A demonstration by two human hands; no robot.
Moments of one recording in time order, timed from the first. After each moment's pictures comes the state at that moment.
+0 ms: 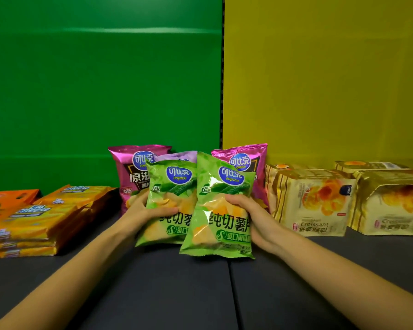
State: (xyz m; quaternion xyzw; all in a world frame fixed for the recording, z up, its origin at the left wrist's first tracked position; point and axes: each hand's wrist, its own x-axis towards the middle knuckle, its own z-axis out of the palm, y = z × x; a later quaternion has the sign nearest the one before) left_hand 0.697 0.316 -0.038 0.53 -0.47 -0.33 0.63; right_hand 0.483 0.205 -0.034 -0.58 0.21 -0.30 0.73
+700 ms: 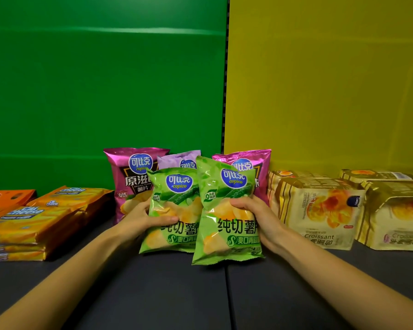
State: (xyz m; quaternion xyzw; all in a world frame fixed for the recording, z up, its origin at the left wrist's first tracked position) left_hand 0.709 0.296 -0.046 0.53 -0.50 -0.35 0.59; right_hand 0.484 0.165 -0.035 -0.63 0.16 -0.33 0.68
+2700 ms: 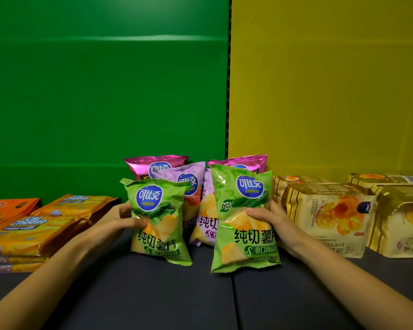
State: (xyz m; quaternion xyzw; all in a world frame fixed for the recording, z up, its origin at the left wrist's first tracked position) left_hand 0.761 0.322 -0.041 0.57 -0.51 -0.28 0.58; right_hand 0.466 0.136 -0.046 -0.72 0.22 -0.34 0.56
